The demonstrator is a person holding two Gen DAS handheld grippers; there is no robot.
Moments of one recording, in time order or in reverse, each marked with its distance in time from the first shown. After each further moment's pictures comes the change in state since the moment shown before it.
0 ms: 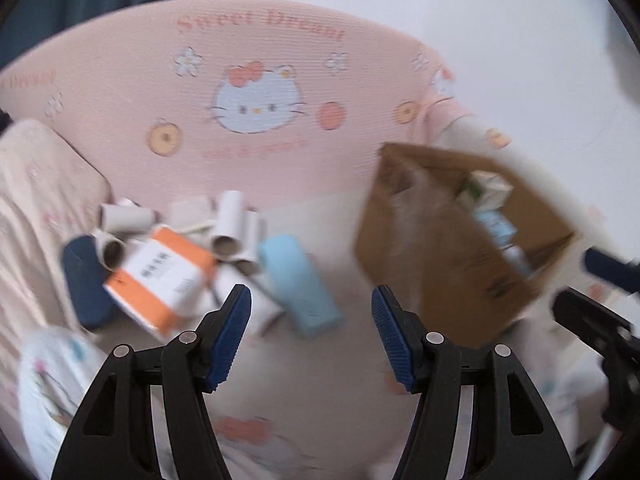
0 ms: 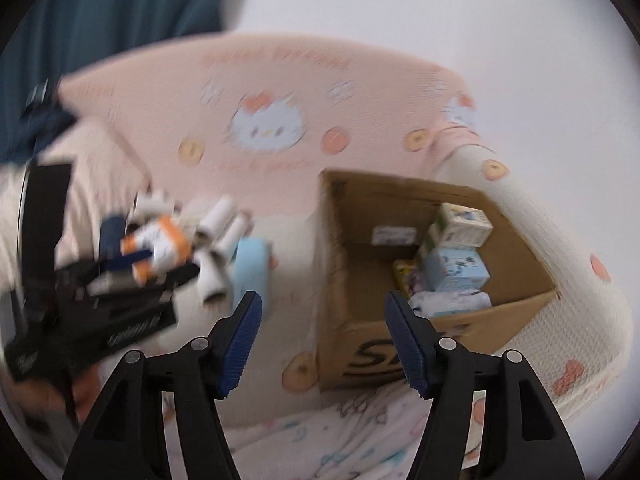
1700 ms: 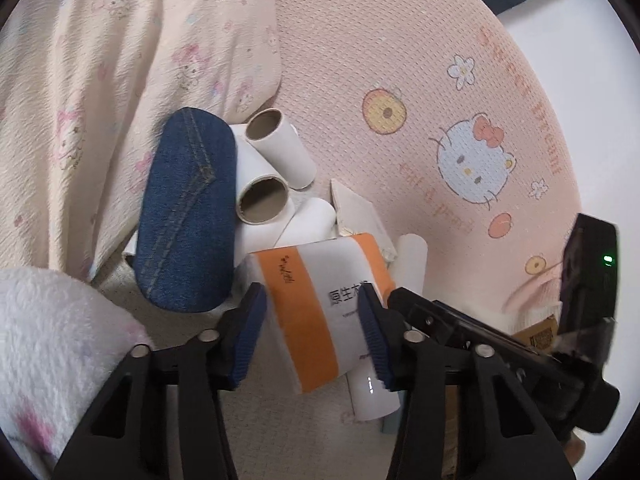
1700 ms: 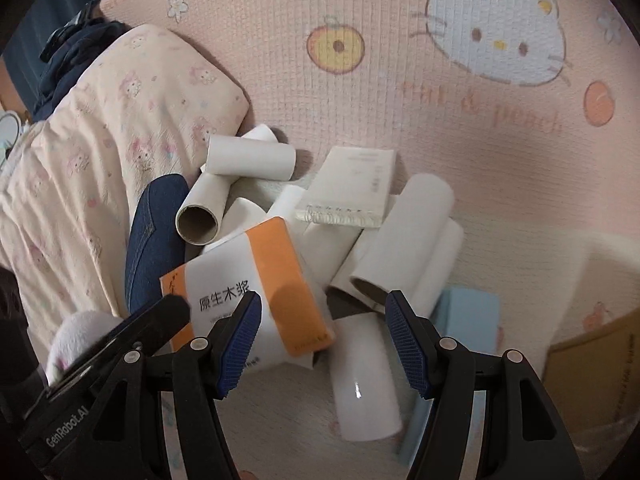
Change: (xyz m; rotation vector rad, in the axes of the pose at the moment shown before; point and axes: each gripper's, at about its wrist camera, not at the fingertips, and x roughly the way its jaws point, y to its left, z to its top) left arm 0.076 0.199 -0.036 -0.776 -0.030 0.072; right arm 0.262 0.156 0.106 0.061 0.309 0.520
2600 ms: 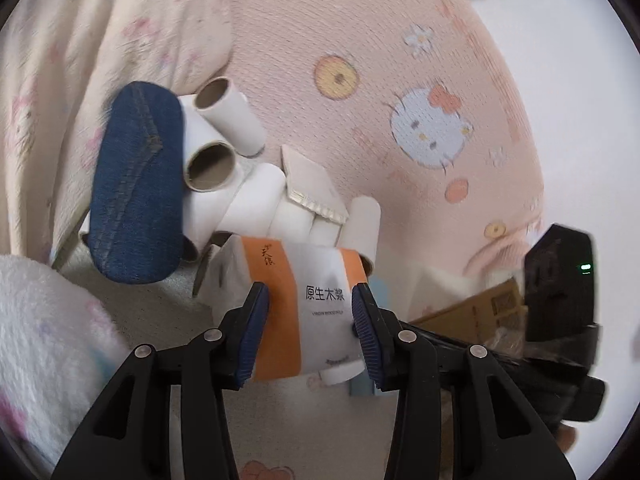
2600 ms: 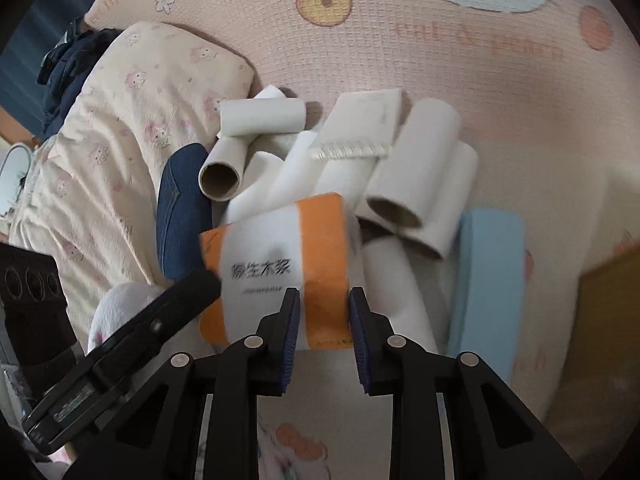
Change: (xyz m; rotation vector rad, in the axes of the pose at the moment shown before) left arm 0.000 -0.012 -0.010 0.084 0.129 -0.153; right arm -0.022 -0.002 -0.038 0.167 0.095 0.060
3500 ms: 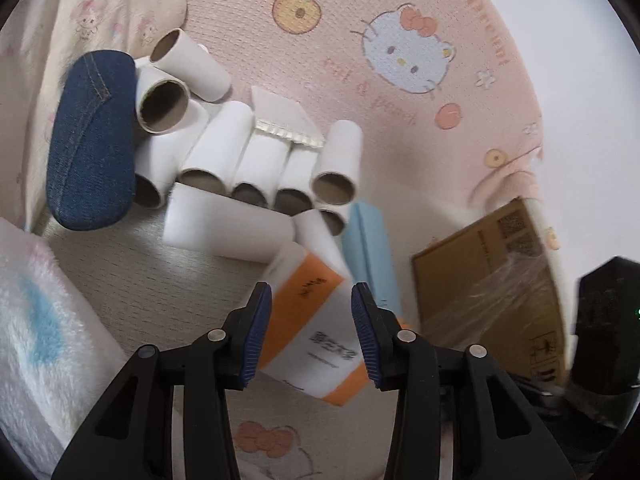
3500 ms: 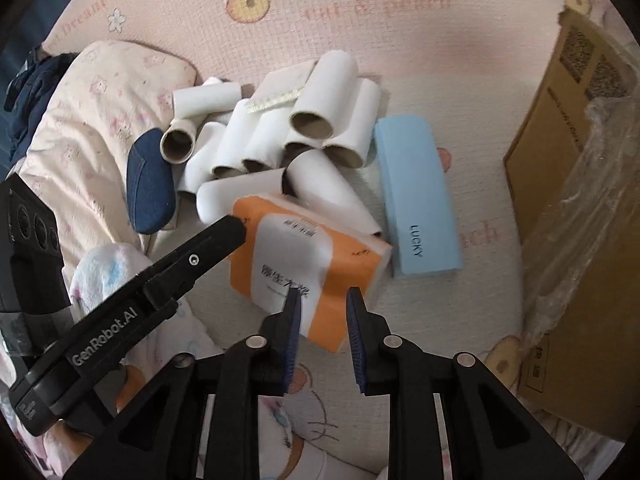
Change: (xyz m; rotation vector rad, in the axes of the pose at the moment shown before) left arm 0.017 -0.021 -0.030 0.117 0.166 0.040; right arm -0.032 -0.005 -0.075 0.350 -0.093 -0.153
